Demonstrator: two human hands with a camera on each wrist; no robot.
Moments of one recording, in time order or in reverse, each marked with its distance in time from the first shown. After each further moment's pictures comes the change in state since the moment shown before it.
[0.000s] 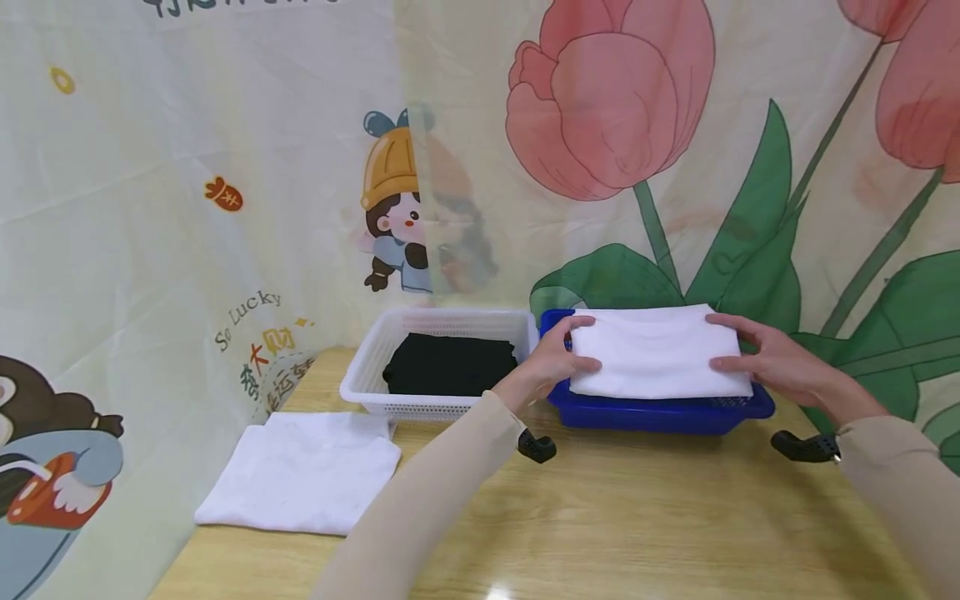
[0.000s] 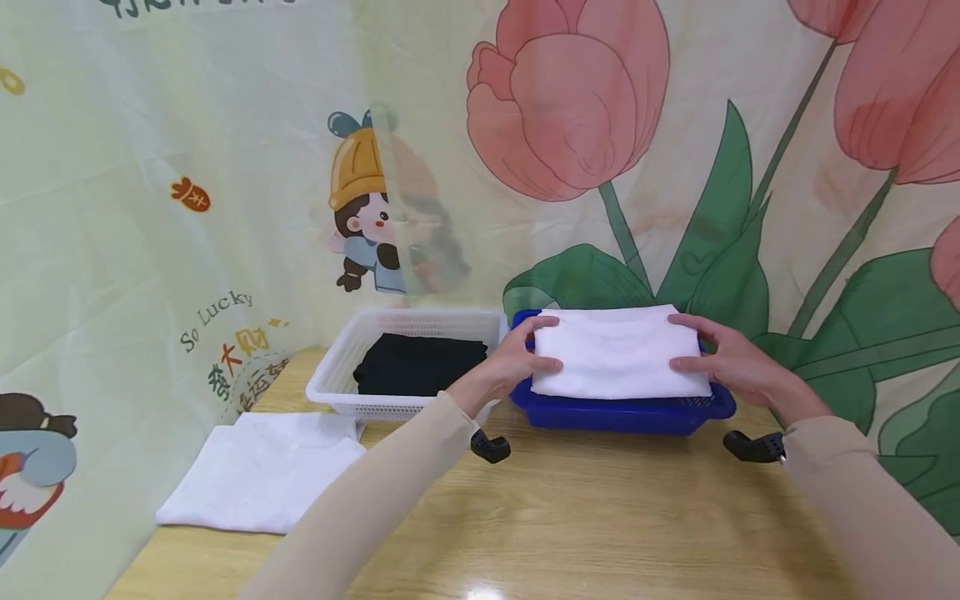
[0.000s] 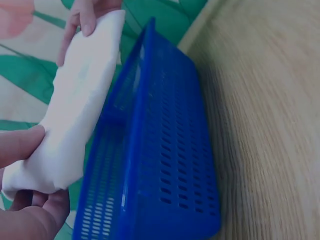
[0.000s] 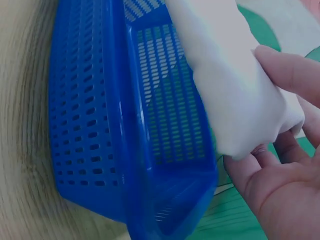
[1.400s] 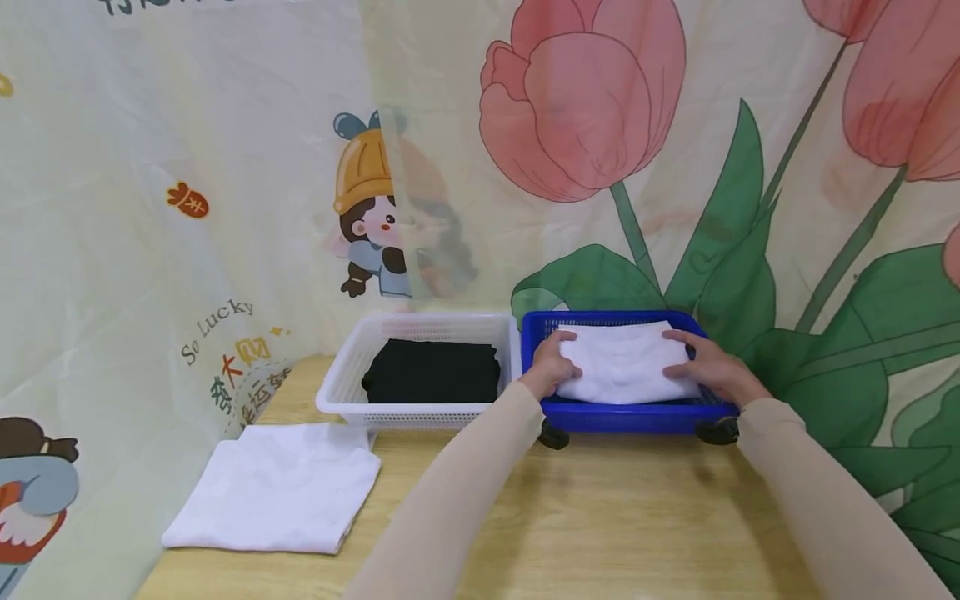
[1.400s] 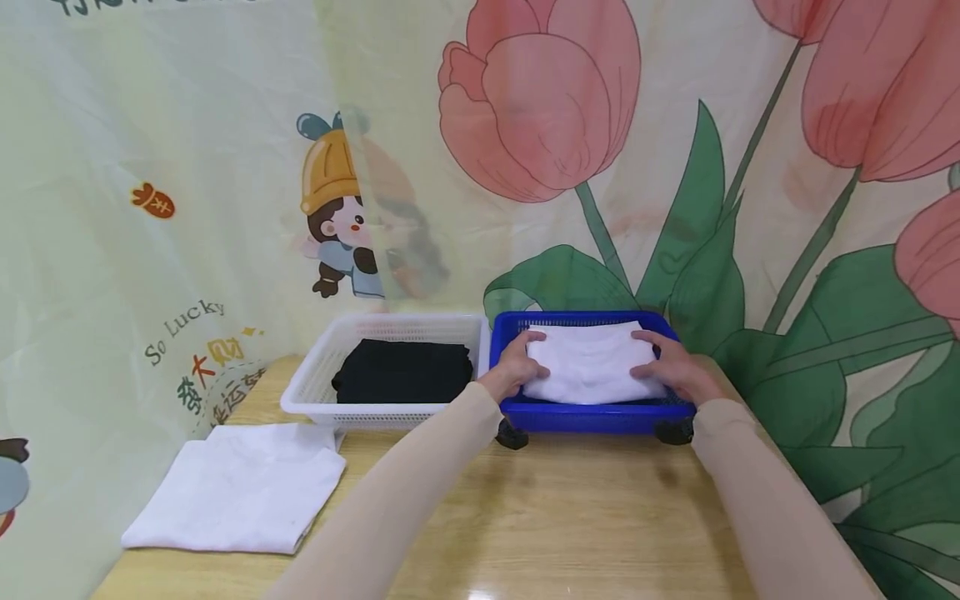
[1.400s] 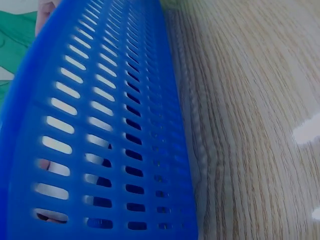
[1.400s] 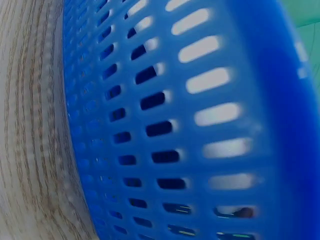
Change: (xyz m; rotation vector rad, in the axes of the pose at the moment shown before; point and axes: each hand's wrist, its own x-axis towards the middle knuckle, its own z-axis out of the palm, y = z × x) left_hand 0.048 -0.039 0.043 0.199 0.184 -0.083; right_hand 0.053 0.043 0.031 -0.032 0.081 0.075
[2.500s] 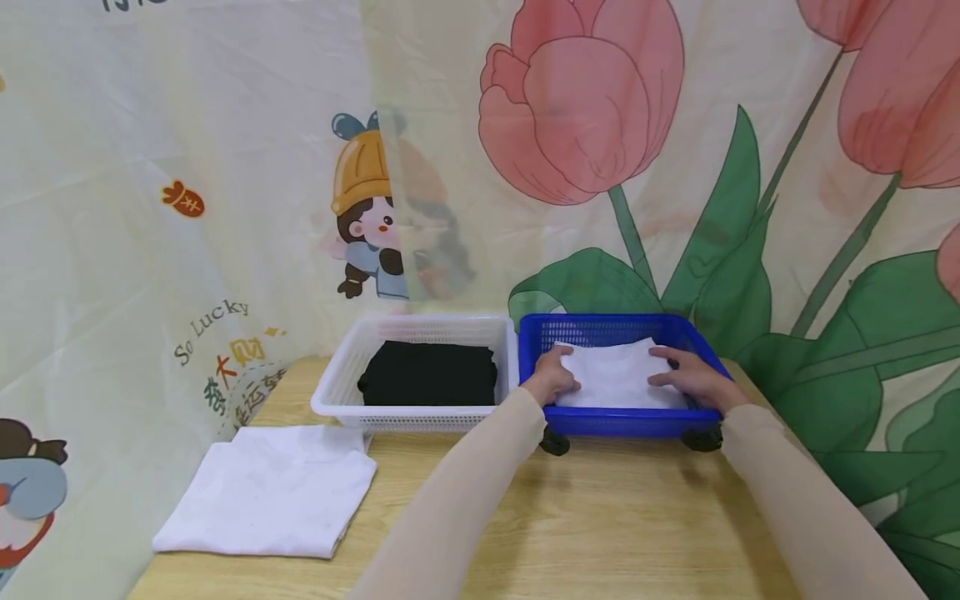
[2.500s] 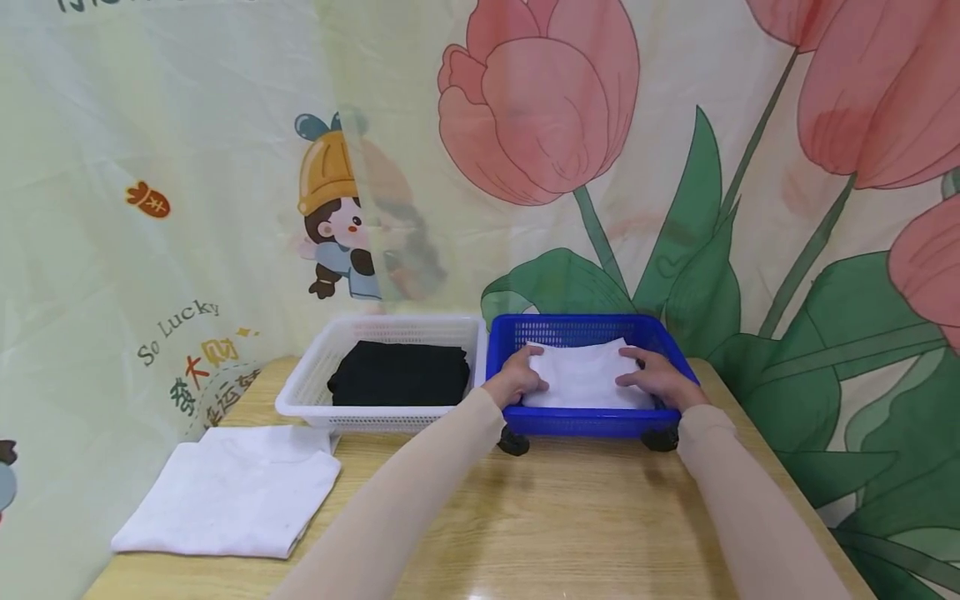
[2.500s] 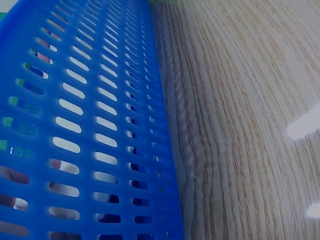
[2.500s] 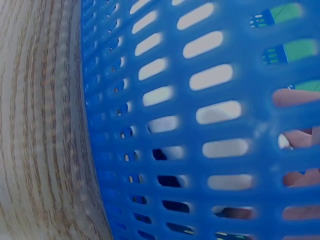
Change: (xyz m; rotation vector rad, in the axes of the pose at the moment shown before) left_hand 0.021 -0.021 0.015 0.051 -0.089 -0.199; right_hand 0.014 0.009 0.017 -0.032 -0.075 0.044
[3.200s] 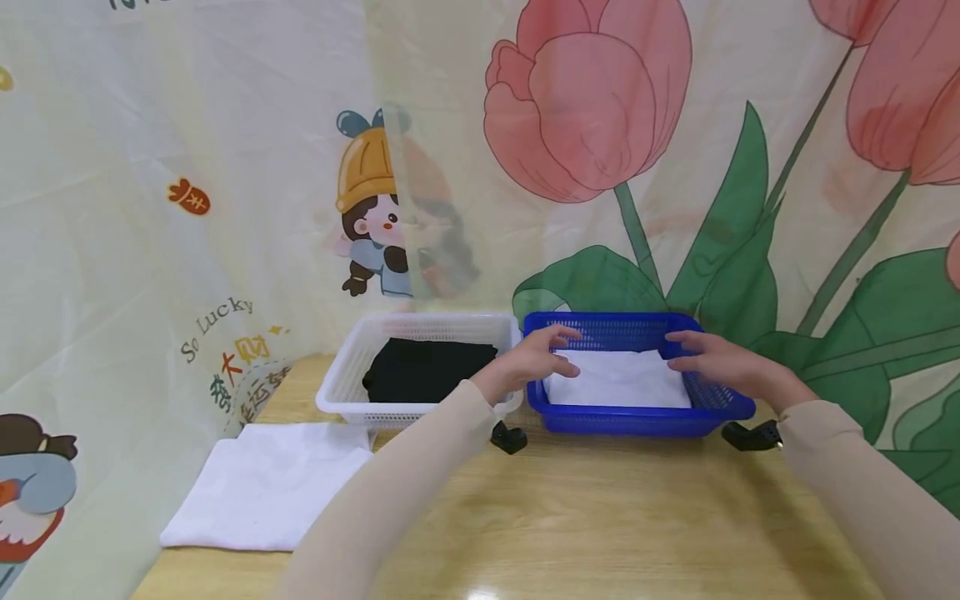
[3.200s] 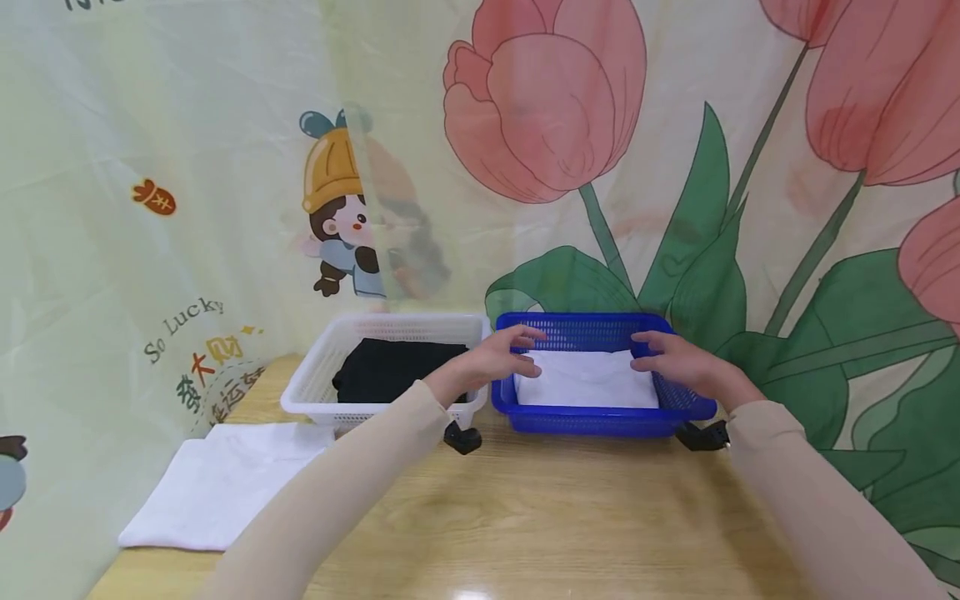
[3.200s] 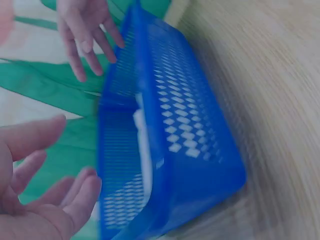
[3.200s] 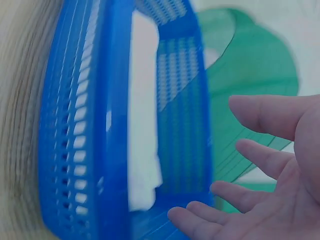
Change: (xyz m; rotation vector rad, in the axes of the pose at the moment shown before) left_hand -0.069 0.036 -0.090 0.067 -0.328 0.295; right_hand -0.055 -0.058 -0.030 -0.108 -0.115 -0.029
